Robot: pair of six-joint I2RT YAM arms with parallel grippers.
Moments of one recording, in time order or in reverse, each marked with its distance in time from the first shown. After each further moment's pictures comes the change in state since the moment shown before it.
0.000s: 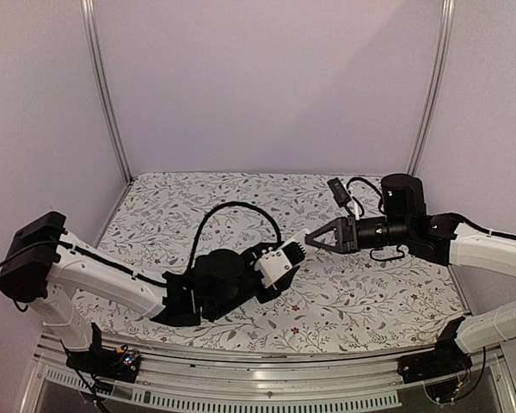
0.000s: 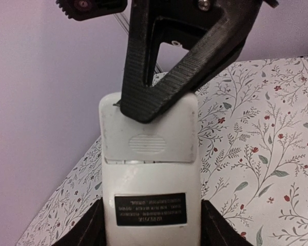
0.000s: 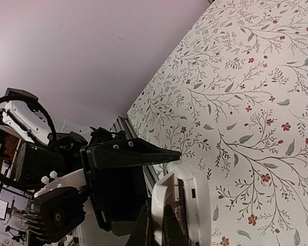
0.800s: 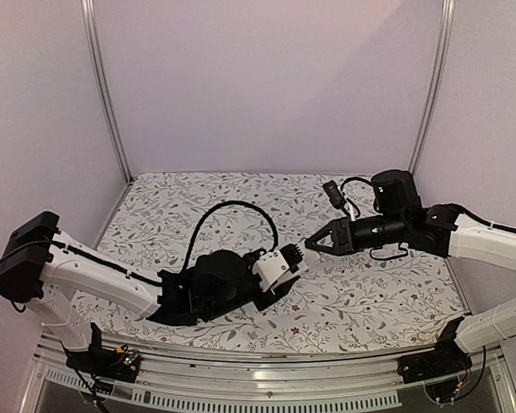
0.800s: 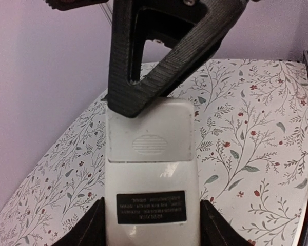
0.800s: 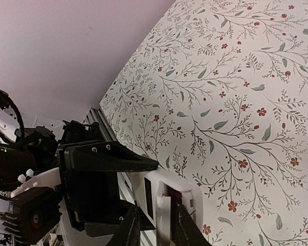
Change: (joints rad) left arm -0.005 -0.033 -0.003 -0.114 0.076 -0.158; right arm 0.016 0.028 0.095 -0.222 0.108 -0.097
